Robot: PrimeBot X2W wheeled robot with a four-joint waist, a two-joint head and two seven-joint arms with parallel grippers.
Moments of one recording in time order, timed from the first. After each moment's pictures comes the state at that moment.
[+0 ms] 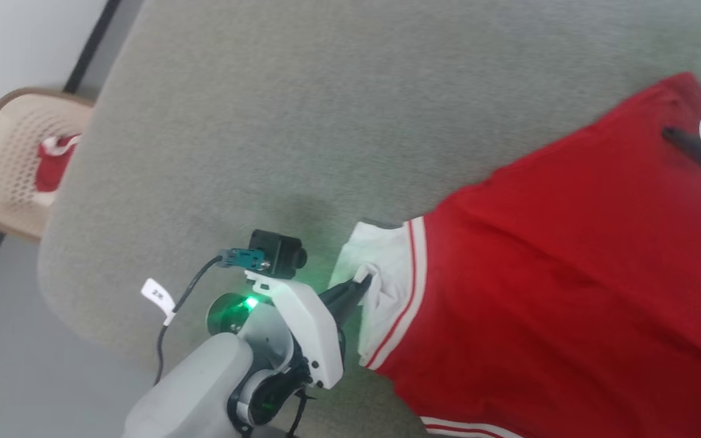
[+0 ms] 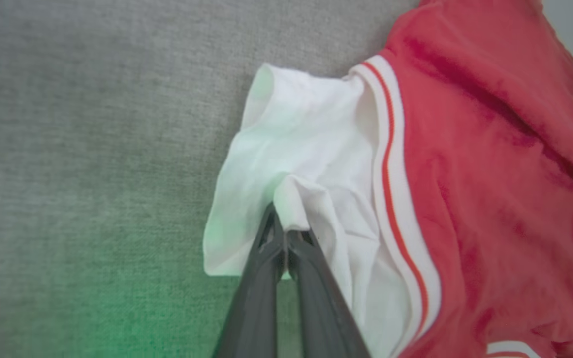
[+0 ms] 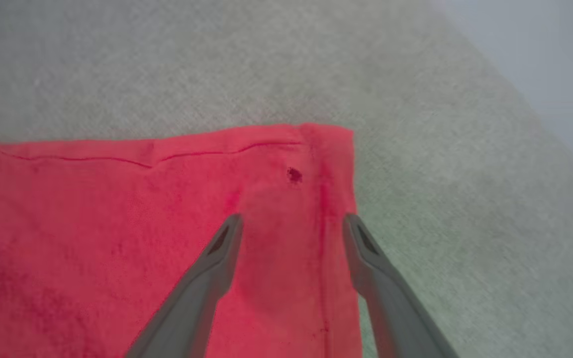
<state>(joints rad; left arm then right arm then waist) -0.48 0.31 -0.73 0.23 -0.97 0.08 0.22 -0.86 -0.72 0.44 0.23 0.67 0.13 0.96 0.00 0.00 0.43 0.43</state>
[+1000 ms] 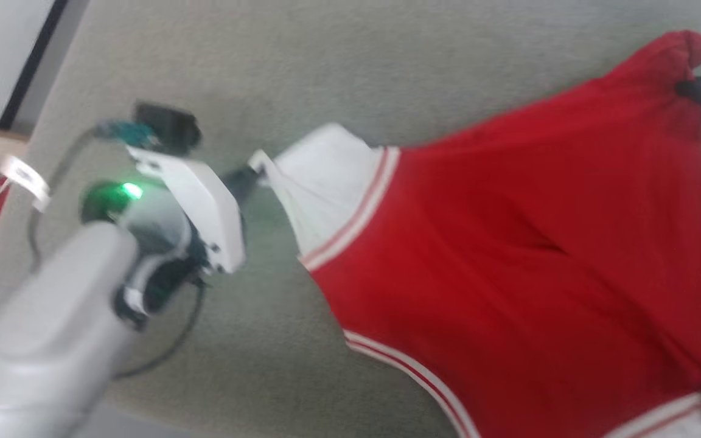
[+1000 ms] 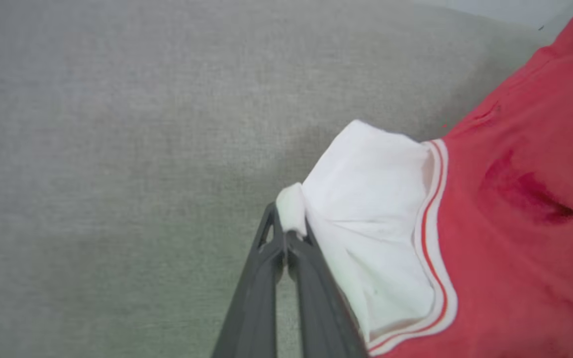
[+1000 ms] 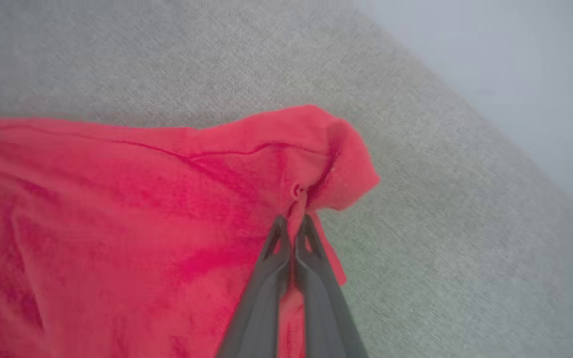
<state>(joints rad) -0.70 0.51 -0.63 0.20 -0.97 0.11 0.36 -1.08 -0.75 0.66 0.40 0.84 0.13 0.89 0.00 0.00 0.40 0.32</state>
